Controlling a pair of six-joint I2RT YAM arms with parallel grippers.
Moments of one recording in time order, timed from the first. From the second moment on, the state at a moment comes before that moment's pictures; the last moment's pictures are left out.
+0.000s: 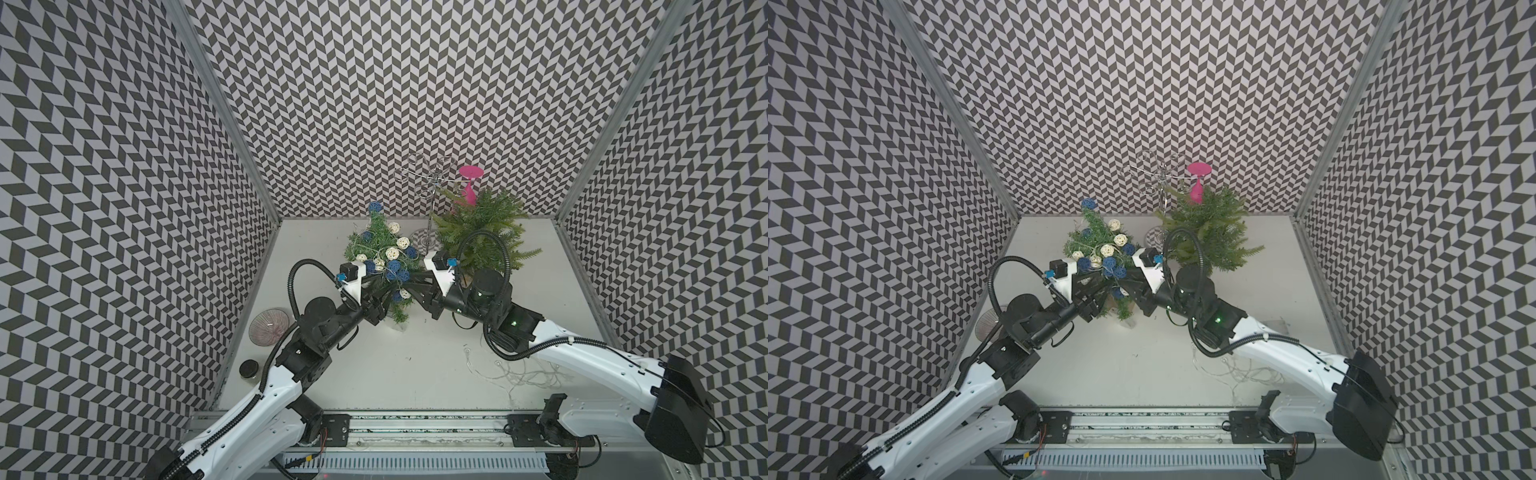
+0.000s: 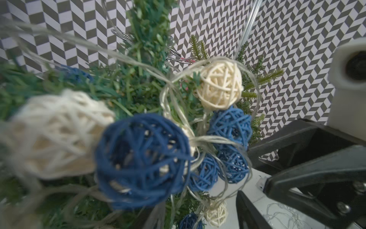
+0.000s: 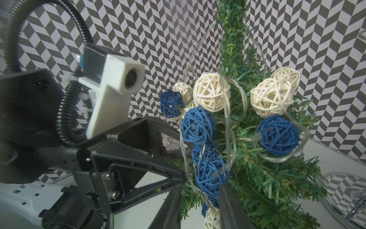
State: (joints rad) left arm -0.58 0.78 0.52 0.26 0.11 -0.28; right arm 0.87 1.26 0.89 0.28 -0.18 0.11
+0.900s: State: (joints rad) left arm -0.58 0.75 0.50 0.25 -0.02 -0.26; right arm 0.87 1.17 0.82 0.38 -0.07 0.11
